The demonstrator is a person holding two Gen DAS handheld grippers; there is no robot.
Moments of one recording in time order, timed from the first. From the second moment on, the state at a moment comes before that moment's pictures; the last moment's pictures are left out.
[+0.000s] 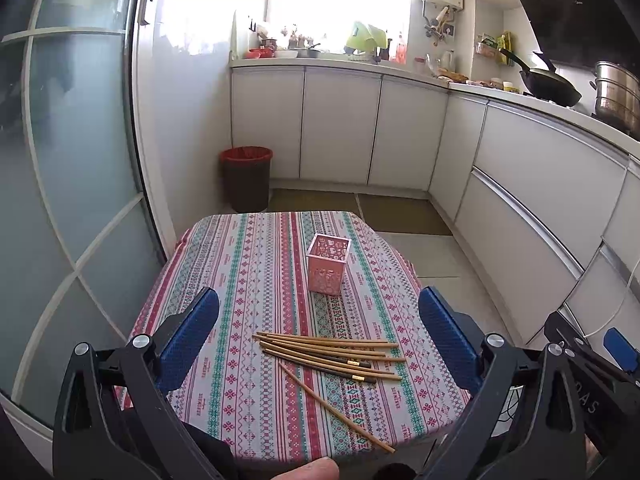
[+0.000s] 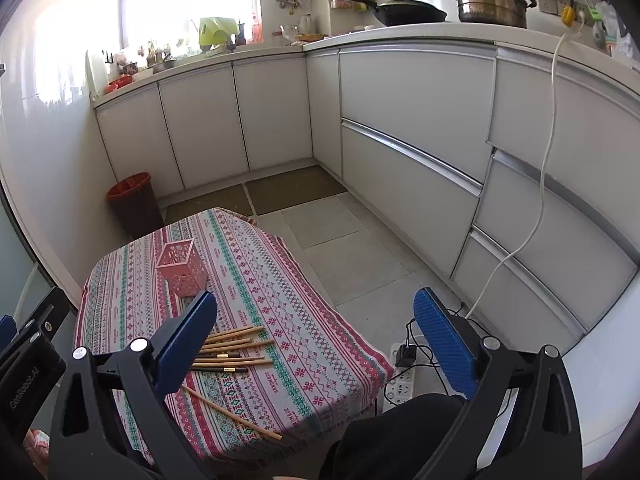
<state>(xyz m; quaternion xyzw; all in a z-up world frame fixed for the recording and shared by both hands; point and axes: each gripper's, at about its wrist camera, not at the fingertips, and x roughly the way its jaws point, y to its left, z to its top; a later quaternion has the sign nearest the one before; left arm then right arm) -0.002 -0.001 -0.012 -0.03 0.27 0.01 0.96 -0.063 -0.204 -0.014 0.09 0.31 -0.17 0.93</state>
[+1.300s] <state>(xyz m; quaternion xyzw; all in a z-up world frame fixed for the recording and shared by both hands) 0.003 0.003 -0.018 -0.03 0.29 0.01 0.96 -0.059 -0.206 -0.020 0.09 0.32 -0.16 0.93</state>
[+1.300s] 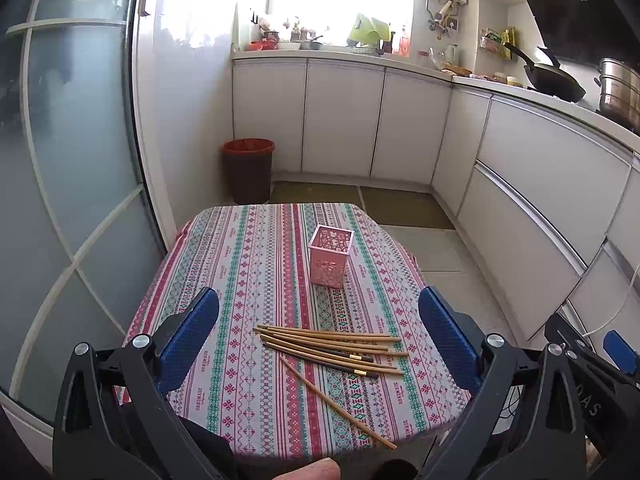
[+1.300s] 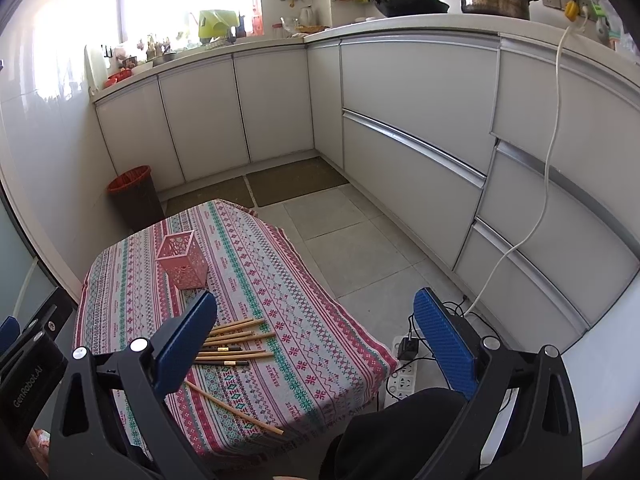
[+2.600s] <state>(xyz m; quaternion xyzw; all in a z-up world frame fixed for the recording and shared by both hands) 0.011 0.004 -0.027 -0.03 0.30 0.01 0.95 -0.052 -0.207 -0.031 0.10 0.34 -0.16 0.92</state>
